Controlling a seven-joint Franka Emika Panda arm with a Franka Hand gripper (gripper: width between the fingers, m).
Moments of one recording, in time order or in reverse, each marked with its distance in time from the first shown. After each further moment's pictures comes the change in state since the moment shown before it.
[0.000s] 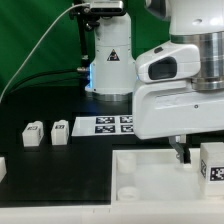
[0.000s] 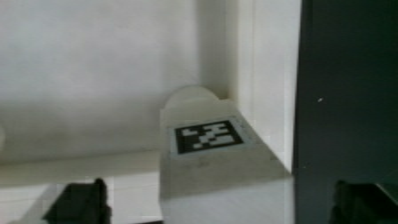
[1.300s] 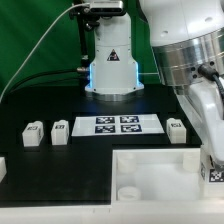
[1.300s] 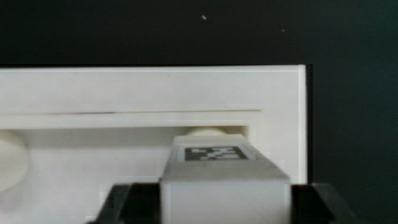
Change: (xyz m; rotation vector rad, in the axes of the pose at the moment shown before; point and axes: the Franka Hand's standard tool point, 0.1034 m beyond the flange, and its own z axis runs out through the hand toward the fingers) arm -0.001 -0.001 0.004 0.137 -0.081 1.477
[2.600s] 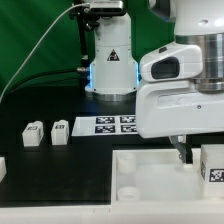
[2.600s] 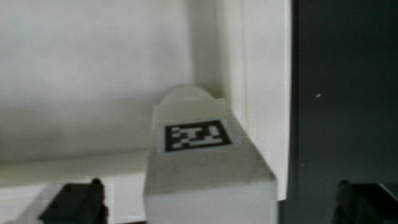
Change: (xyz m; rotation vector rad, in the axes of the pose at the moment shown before) arm -0.004 -0.001 0.000 -0.130 0.099 -1.464
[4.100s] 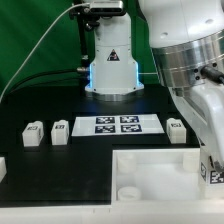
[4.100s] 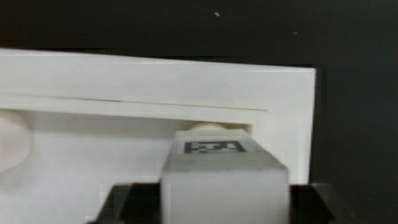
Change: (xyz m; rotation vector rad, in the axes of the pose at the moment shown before) arm 0.000 0.006 0.001 0.104 -0.120 1.401
